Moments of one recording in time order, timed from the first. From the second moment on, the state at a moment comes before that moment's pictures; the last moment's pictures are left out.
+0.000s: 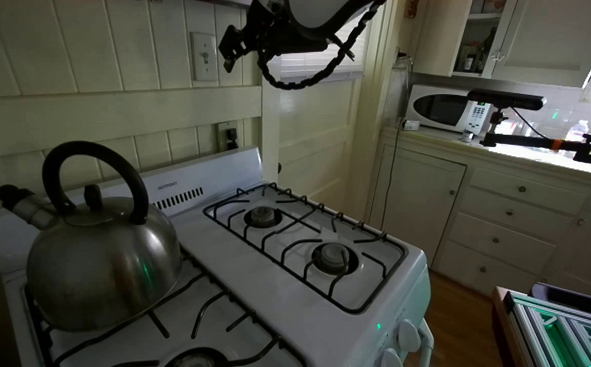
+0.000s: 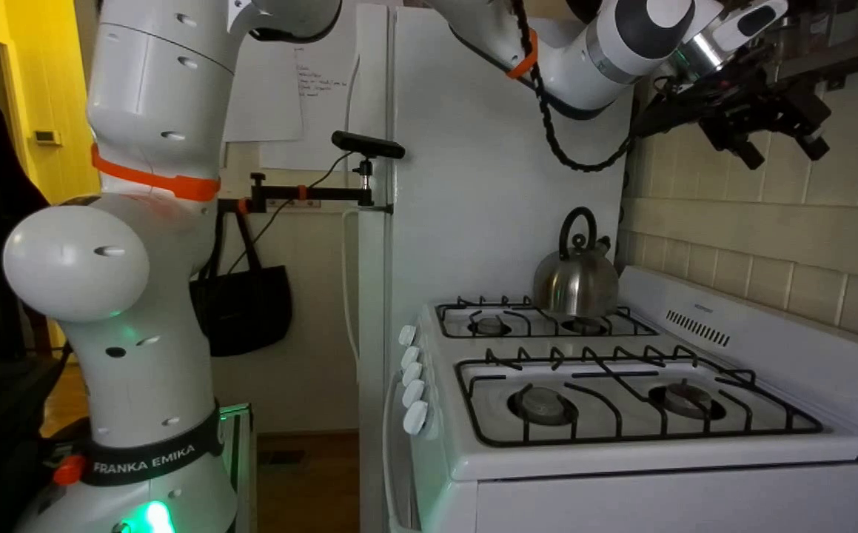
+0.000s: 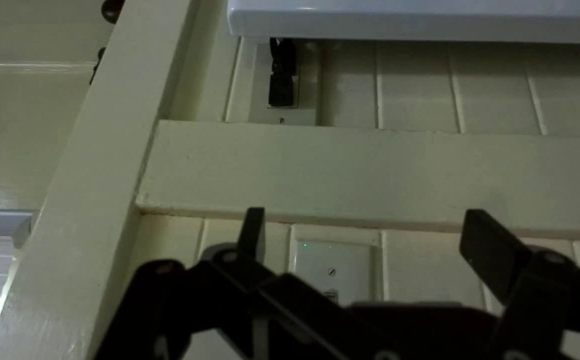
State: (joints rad) arm -0.14 0.23 -0.10 -1.65 -0.34 2.63 0.35
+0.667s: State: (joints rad) arm -0.16 0.37 -0.12 -1.46 -0.24 2.71 0.32
